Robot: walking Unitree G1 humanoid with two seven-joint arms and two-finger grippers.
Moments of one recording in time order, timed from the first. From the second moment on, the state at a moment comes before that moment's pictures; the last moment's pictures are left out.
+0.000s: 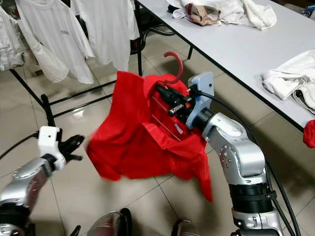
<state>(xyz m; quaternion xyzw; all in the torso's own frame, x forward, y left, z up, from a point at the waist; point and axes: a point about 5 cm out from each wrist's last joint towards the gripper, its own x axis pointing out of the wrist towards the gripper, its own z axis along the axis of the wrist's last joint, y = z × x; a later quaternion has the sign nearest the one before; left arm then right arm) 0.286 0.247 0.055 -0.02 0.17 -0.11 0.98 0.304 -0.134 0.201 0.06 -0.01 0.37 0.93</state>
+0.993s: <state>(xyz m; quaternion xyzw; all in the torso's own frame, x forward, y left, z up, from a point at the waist) 0.307 0.261 0.150 0.07 0.08 -0.43 0.89 0.266 -0.116 0.210 0.05 0.00 0.59 0.81</state>
